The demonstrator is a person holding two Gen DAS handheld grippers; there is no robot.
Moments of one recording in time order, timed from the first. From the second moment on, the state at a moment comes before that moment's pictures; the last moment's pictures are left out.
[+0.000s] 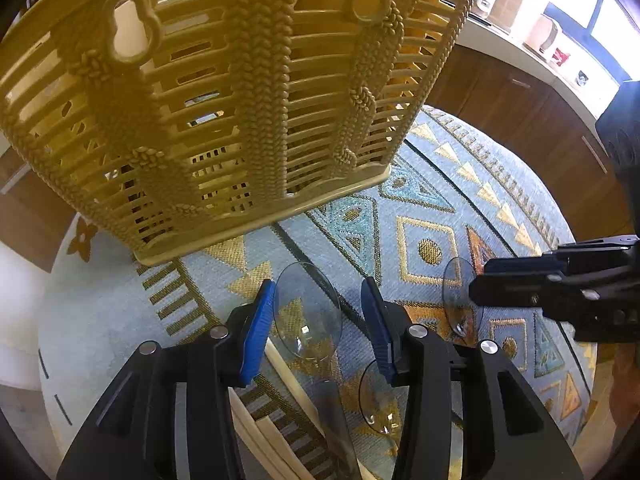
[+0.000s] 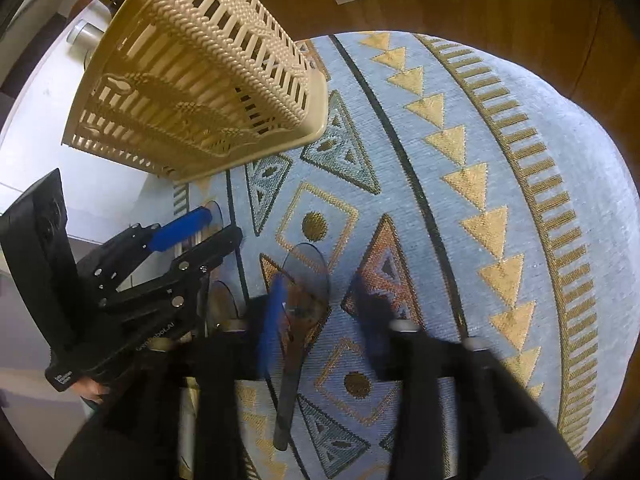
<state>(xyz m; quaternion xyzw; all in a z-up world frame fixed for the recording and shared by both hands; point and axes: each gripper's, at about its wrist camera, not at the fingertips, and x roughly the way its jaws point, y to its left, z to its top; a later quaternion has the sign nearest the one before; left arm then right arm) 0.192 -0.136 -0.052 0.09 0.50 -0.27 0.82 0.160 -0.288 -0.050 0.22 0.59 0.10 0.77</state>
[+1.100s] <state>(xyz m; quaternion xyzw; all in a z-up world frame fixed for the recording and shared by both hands) 0.126 -0.019 0.061 -0.07 0.29 -0.35 0.89 0.067 -0.215 0.038 0.07 0.43 0.10 0.89</state>
